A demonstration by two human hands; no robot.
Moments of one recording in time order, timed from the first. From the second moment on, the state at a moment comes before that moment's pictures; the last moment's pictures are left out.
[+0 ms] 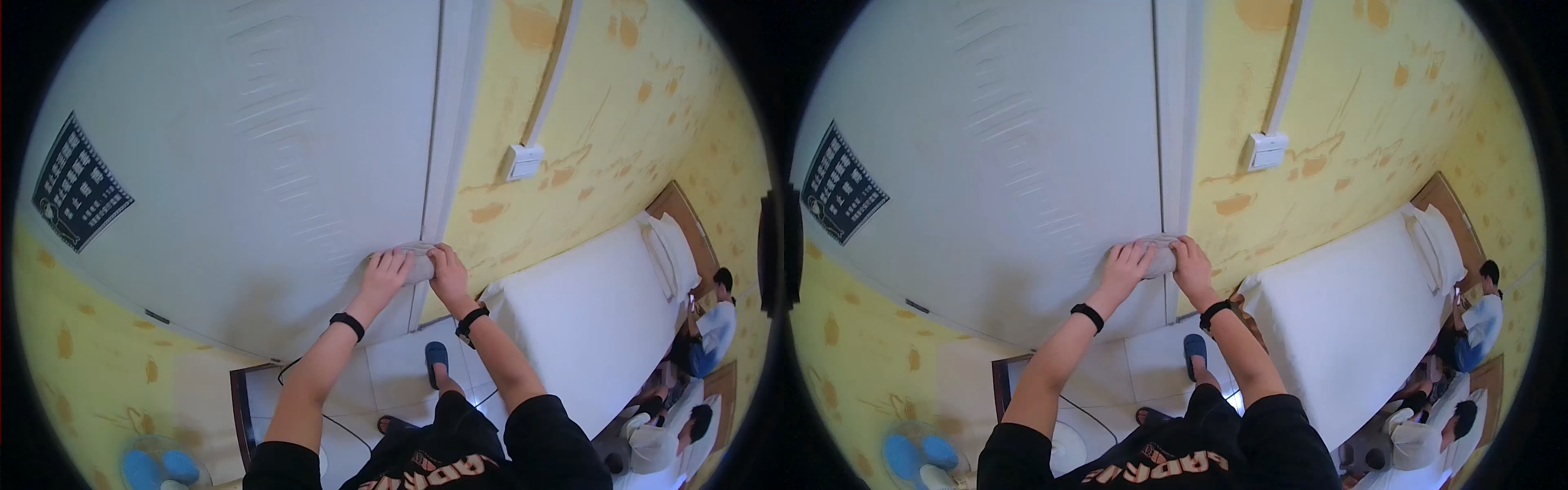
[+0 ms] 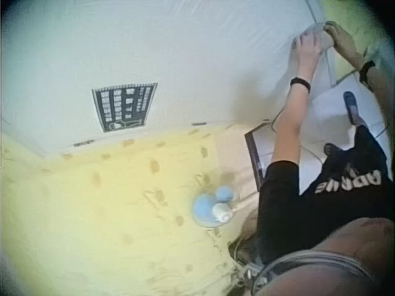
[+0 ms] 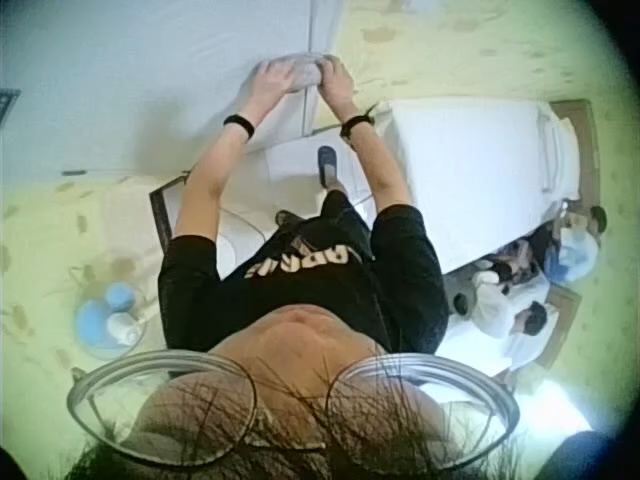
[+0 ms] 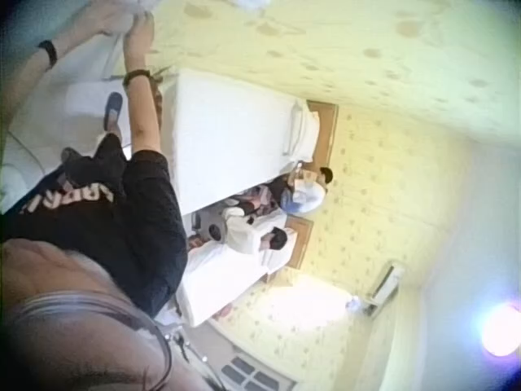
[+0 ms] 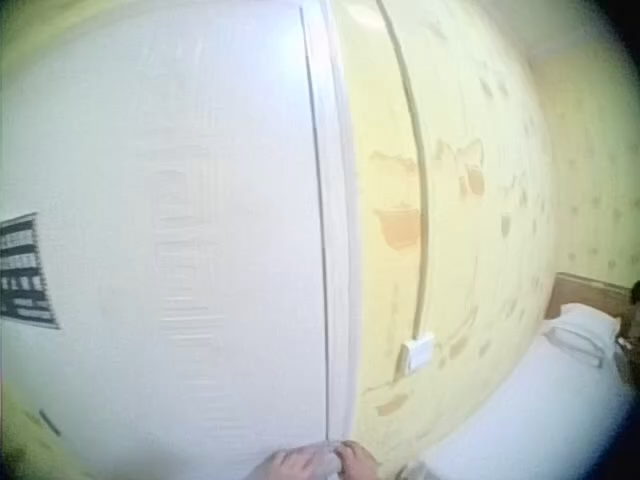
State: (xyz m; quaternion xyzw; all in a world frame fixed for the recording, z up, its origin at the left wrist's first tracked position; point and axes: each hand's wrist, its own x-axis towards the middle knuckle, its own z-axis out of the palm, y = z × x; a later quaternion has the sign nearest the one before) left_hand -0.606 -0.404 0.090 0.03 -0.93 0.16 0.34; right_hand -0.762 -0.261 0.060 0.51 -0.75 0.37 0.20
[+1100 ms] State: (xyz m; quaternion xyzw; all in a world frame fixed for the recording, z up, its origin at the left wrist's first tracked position) left_hand -0.643 -0.352 0.129 0.23 -0.81 0.00 0.54; right_hand -0.822 -0.233 0.135 0.63 -0.56 0.54 -0.07
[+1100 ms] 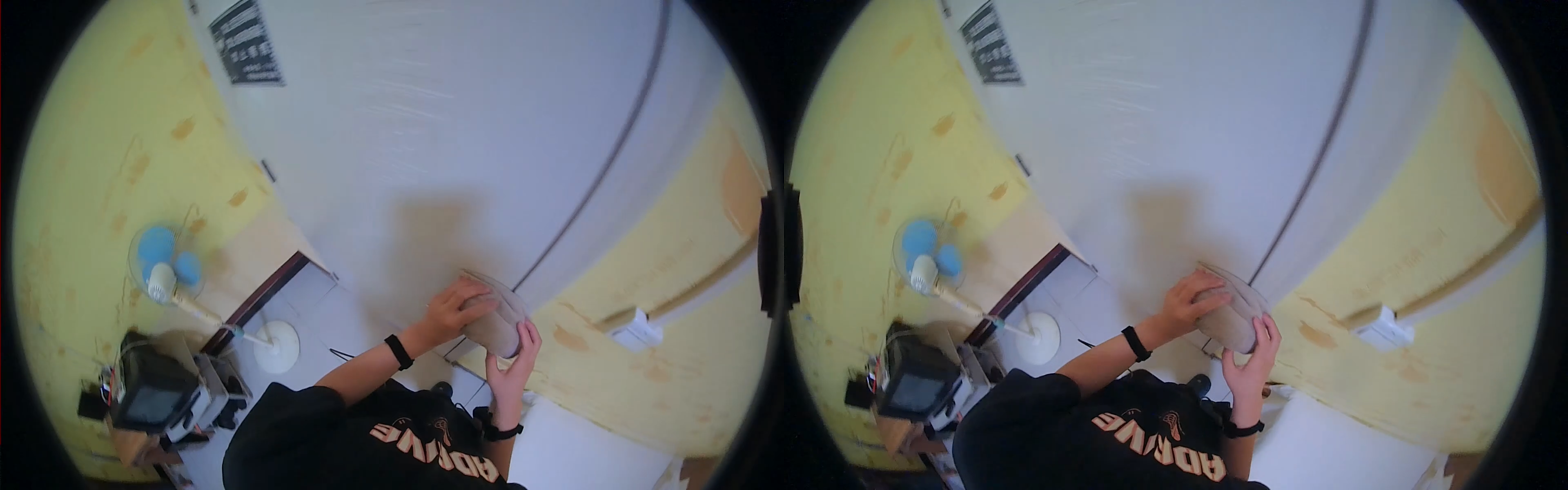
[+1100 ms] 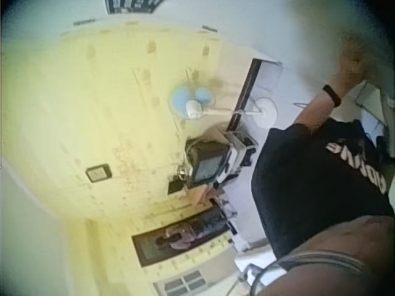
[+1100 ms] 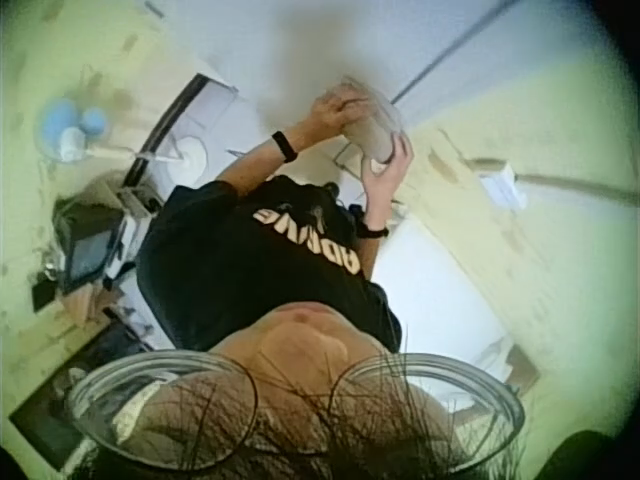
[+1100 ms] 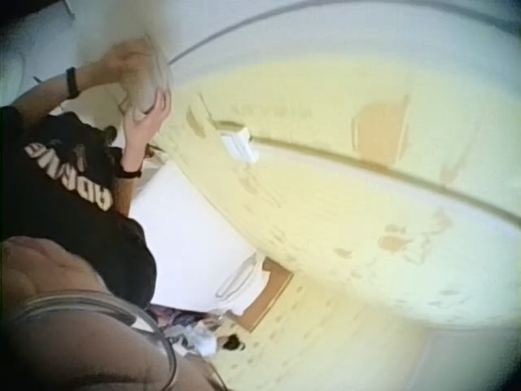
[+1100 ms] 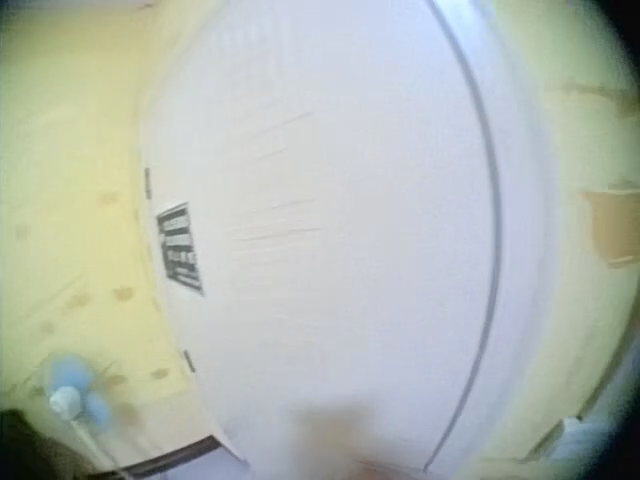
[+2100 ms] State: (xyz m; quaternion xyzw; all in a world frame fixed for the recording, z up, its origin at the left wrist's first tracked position) left_hand -0.102 -0.619 0.093 0.49 -0.66 0.07 0.57; right_hand -0.299 -0.559 0.118 0.76 -0.49 0.42 -0.09
